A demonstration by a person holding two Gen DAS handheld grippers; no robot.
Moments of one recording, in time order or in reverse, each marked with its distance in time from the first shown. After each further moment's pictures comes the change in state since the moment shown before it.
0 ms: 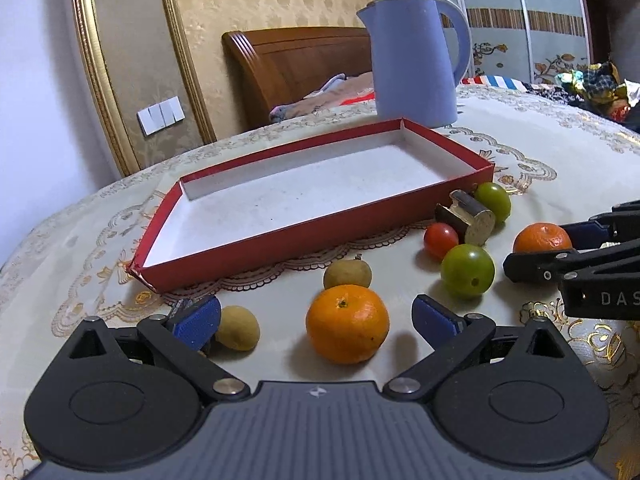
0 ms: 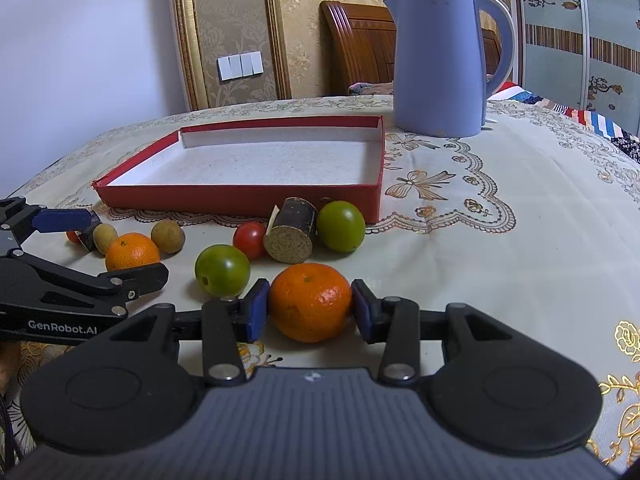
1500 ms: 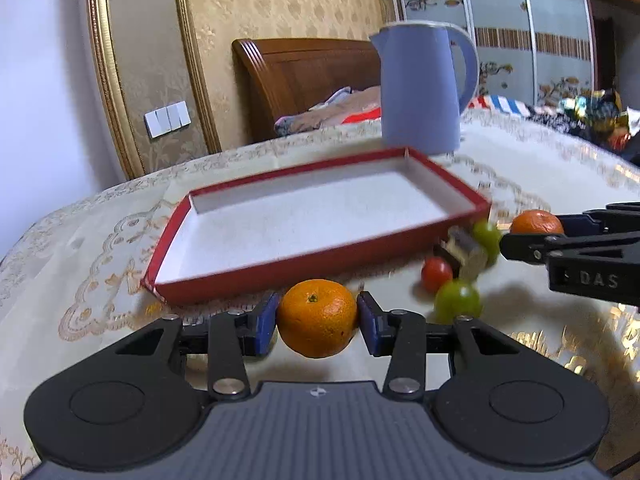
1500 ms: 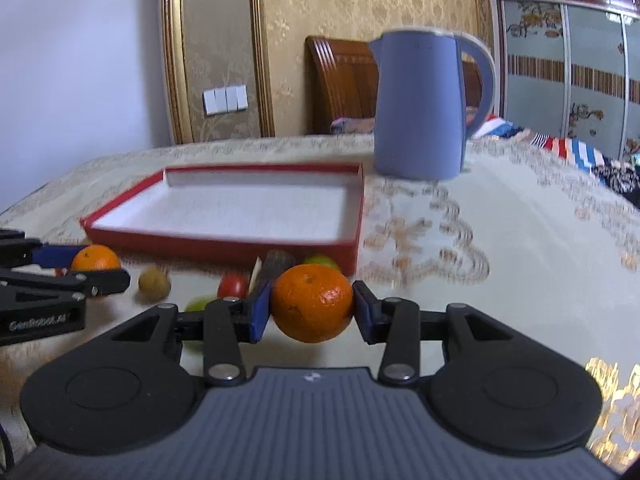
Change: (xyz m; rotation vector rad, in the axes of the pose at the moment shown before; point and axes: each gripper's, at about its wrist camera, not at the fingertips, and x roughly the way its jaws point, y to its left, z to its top) left arm -0.017 0.013 0.019 -0.057 -0.027 -0.017; right arm -0.009 -0.001 0.029 -0.019 -0.128 -0.074
